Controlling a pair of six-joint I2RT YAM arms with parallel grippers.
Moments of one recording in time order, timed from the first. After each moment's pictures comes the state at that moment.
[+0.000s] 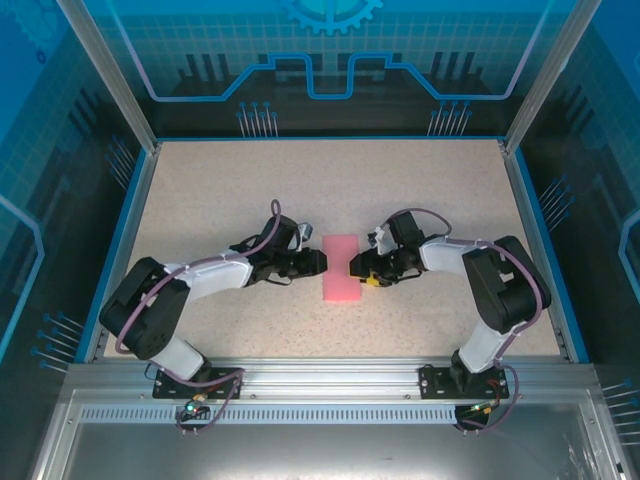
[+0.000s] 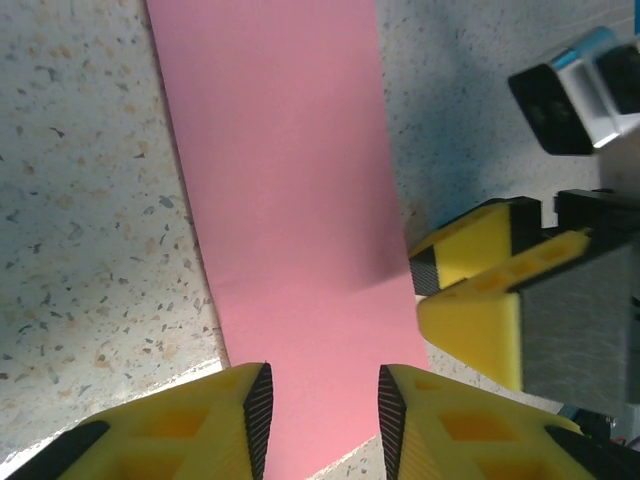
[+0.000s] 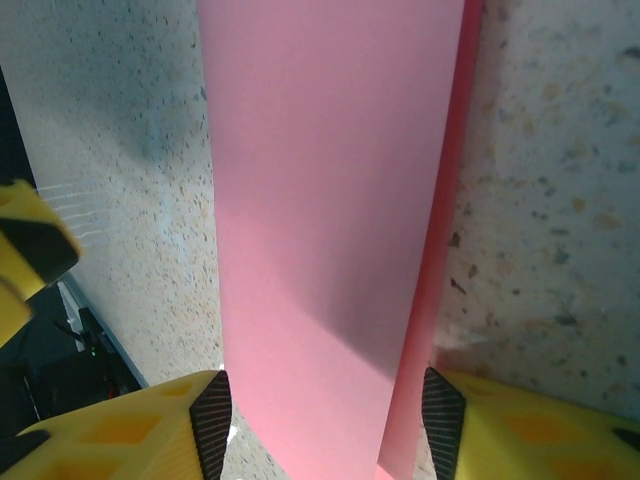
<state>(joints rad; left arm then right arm) -0.57 1.55 0.77 -0.05 0.38 -0.73 0.38 1.71 0.79 -0.22 -0.71 0.55</state>
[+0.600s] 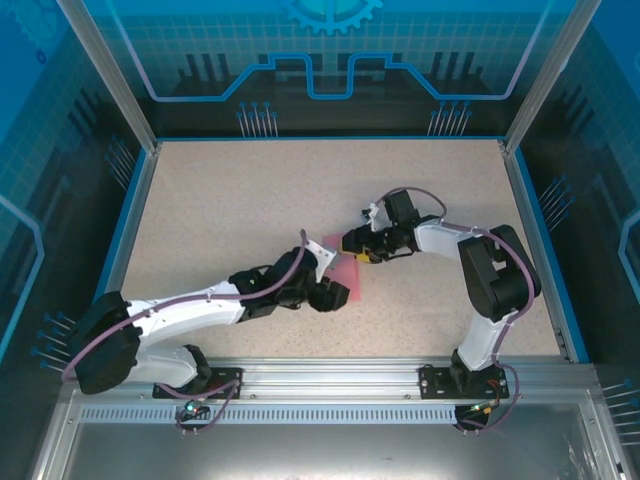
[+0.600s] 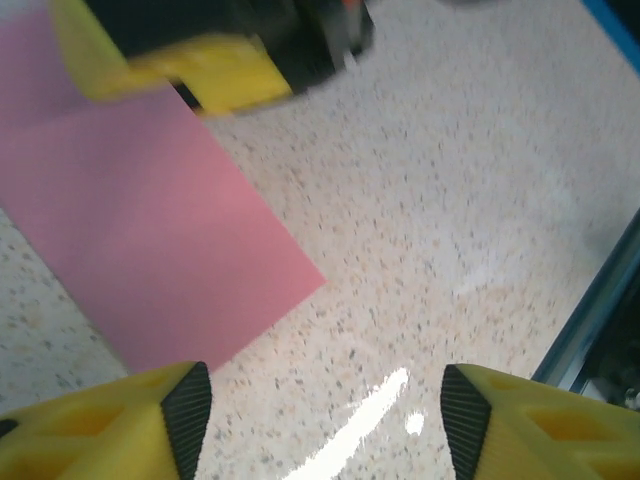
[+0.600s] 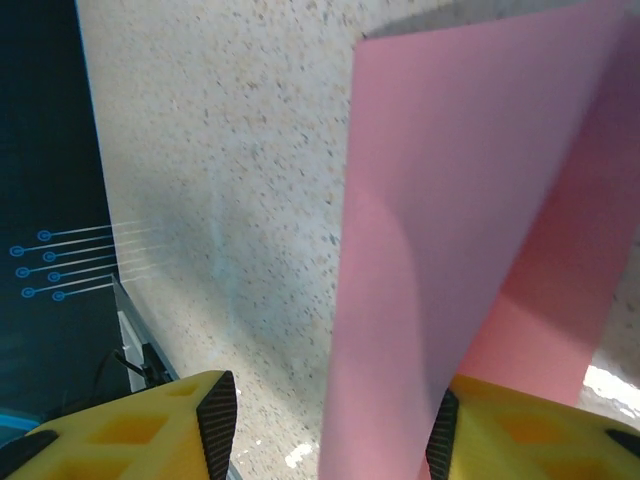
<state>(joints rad) -0.96 1.31 0.73 -0.14 0.04 -0.45 0.36 1.80 1.00 -0.23 -0.77 0.59</state>
